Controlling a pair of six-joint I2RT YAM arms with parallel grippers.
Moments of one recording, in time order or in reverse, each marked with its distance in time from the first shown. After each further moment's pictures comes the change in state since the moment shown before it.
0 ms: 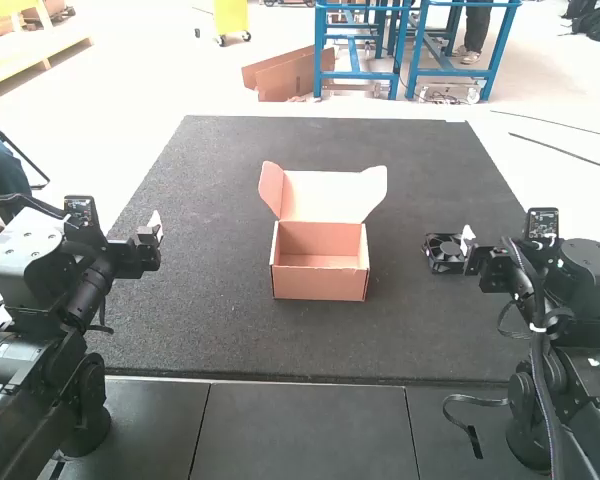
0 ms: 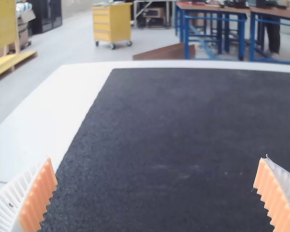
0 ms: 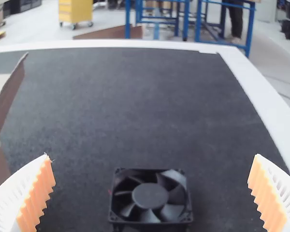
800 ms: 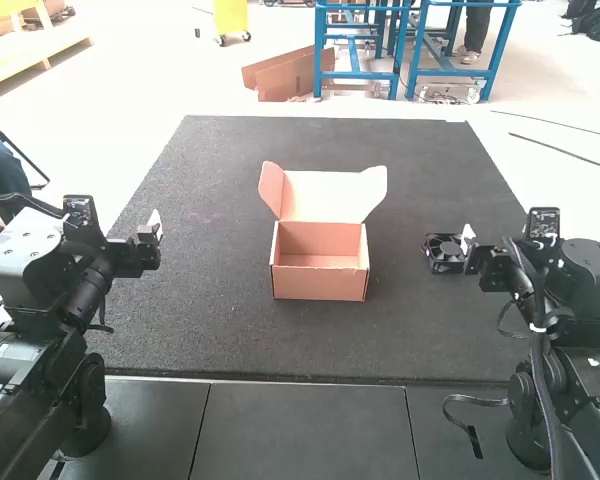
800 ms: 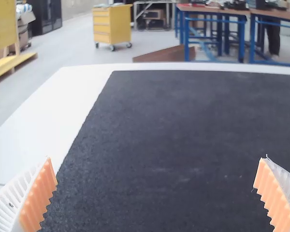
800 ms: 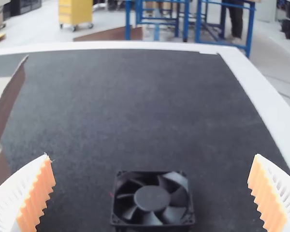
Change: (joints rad) left arm 0.000 0.000 0.000 0.023 0.000 0.000; right arm 0.000 0.000 0.000 0.016 0.001 0.021
